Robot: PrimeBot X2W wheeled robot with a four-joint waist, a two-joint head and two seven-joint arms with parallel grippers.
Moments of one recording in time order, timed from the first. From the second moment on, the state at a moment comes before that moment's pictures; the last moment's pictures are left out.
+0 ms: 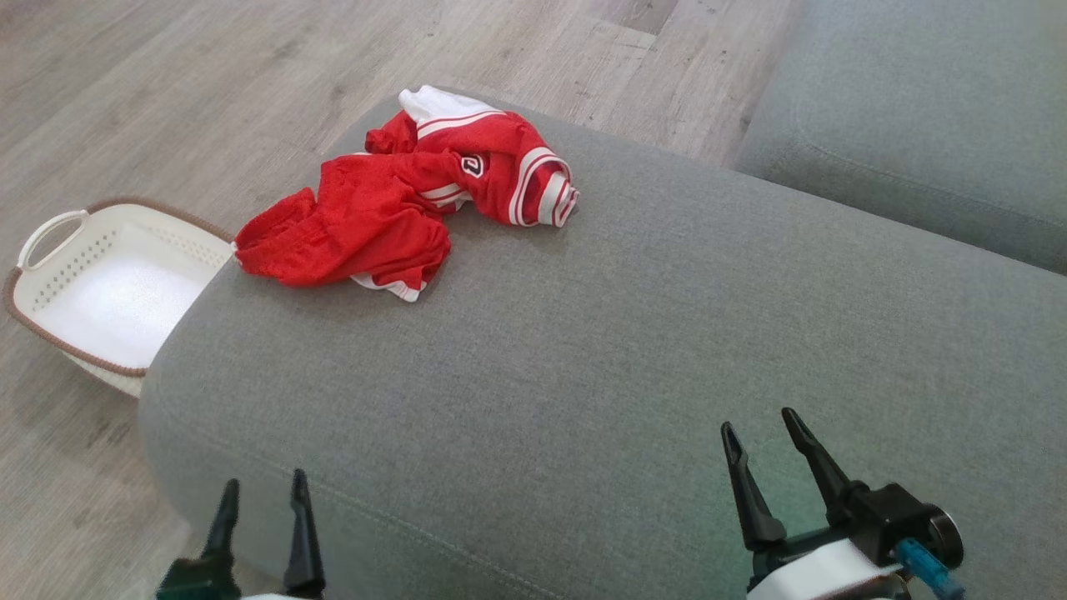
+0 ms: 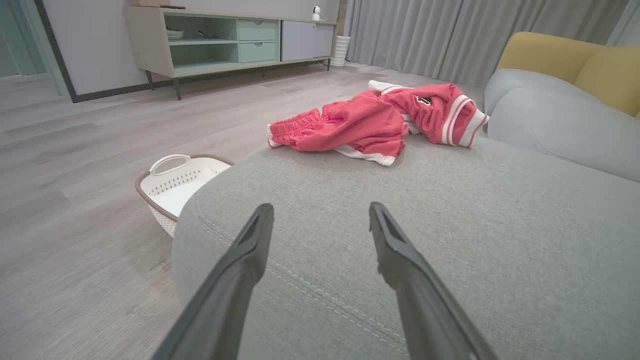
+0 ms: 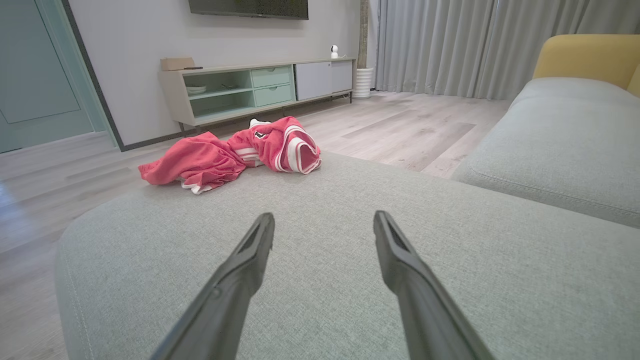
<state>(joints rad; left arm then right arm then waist) 0.17 0.14 -0.17 0.15 -0.27 0.14 -0.13 0.09 -0.04 0.19 0.24 0.08 0.12 -0.25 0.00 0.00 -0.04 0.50</state>
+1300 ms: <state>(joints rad) -0.78 0.43 -0.11 0.54 -0.49 -0.11 0.21 -0.14 -0.05 0.16 -0.04 -0.21 0.12 -0.11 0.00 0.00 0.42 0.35</state>
